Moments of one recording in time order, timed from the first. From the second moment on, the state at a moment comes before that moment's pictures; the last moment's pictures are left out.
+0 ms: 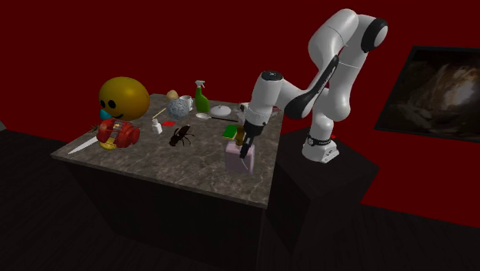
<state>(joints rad) -0.32 -0.21 0.47 -2.46 -0.14 2.44 0.95</state>
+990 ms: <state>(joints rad) -0.29 -0.32 0.43 -2.35 -0.06 2.23 0.87</state>
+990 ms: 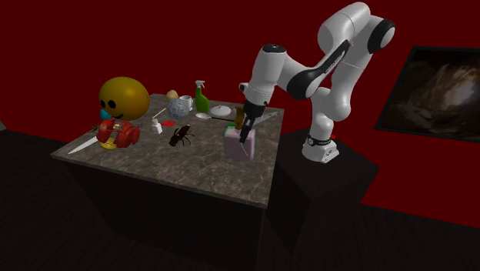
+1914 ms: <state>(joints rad) -0.29 -0.36 0.41 -2.20 -0.04 2.04 0.83</state>
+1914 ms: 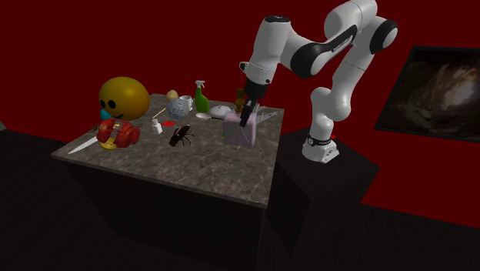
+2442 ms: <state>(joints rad) -0.29 -0.37 0.40 -2.09 -0.04 1.94 0.81</state>
